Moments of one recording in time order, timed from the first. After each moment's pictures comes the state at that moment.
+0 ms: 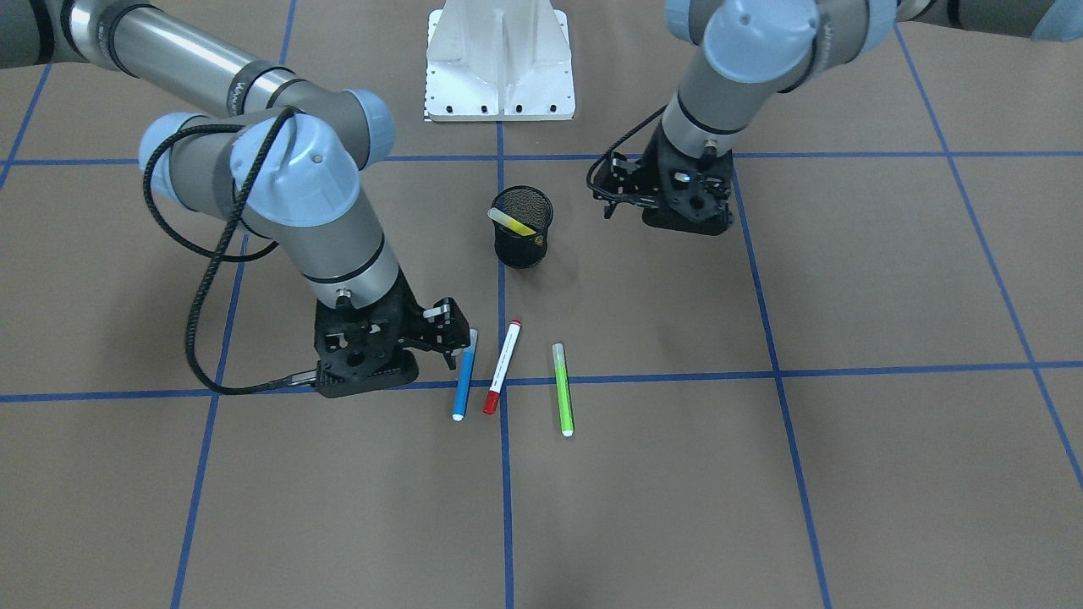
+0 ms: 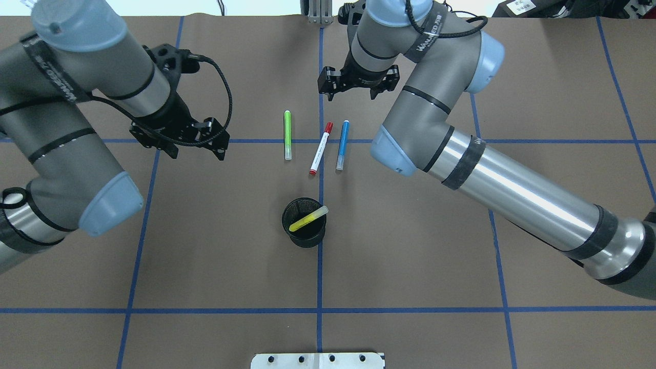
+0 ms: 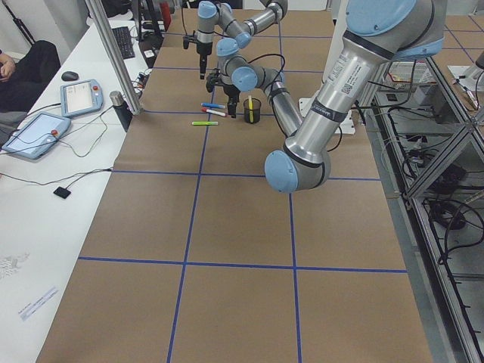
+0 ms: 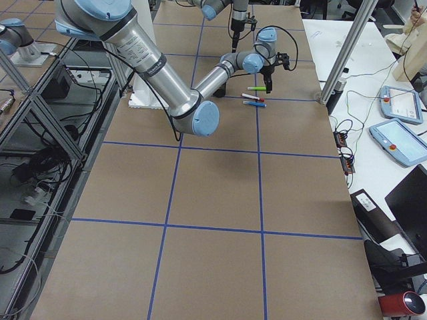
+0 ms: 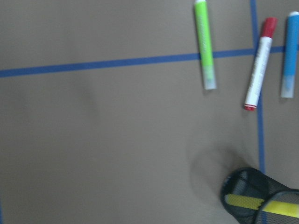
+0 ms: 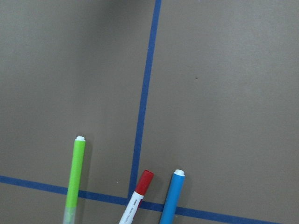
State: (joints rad) left arm -0.69 -2.19 -1.87 -1.43 -2.14 -0.99; right arm 0.83 -0.76 1.41 -1.40 2.02 0.93
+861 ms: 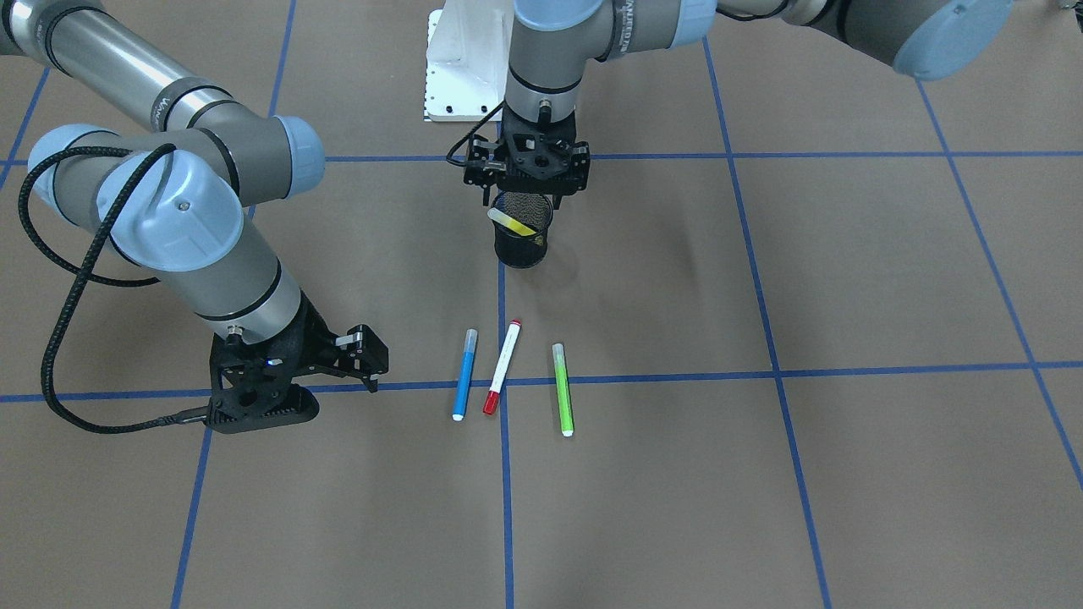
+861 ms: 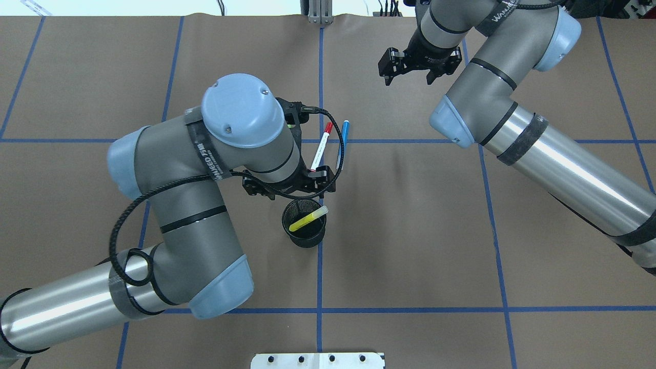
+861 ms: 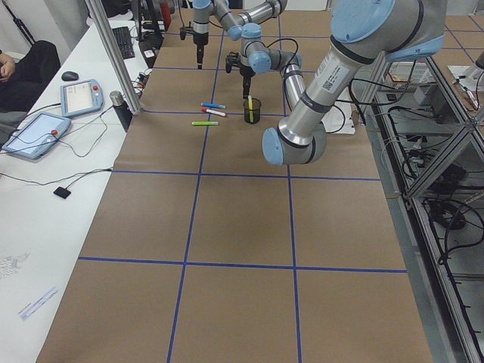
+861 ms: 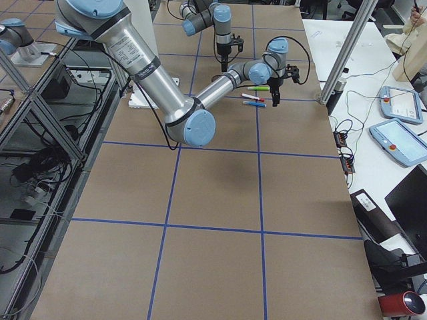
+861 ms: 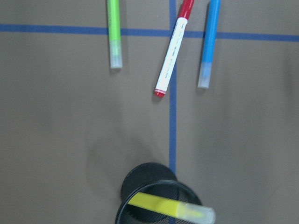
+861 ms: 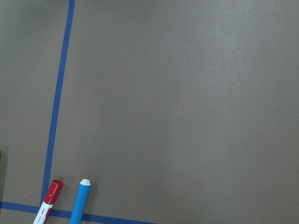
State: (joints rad) left arm -0.48 -2.42 -1.72 -1.46 -1.81 -1.24; right arm 0.90 -0.82 1.42 -1.43 2.10 0.85
